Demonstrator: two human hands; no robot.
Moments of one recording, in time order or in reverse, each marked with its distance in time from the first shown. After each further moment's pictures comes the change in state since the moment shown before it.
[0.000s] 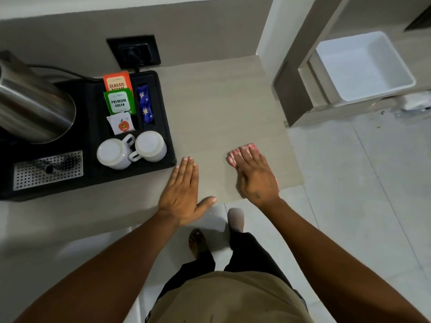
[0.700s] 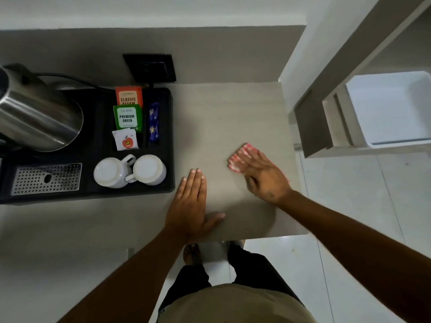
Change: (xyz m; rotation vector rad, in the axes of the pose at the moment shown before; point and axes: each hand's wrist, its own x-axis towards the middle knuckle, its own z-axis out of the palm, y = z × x) left_hand 0.050 0.020 -0.007 -0.113 0.102 -0.099; right_hand 0.119 0.059 -0.034 -0.007 -0.154 -0.452
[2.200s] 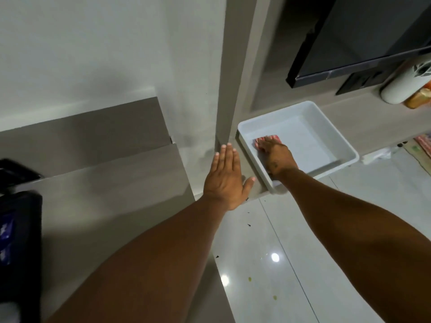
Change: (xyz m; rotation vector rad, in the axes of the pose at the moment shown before) left_hand 0.354 0.261 -0.031 0.032 -0.026 0.208; right_hand -0.013 0.340 -0.123 0.114 0.167 0.760
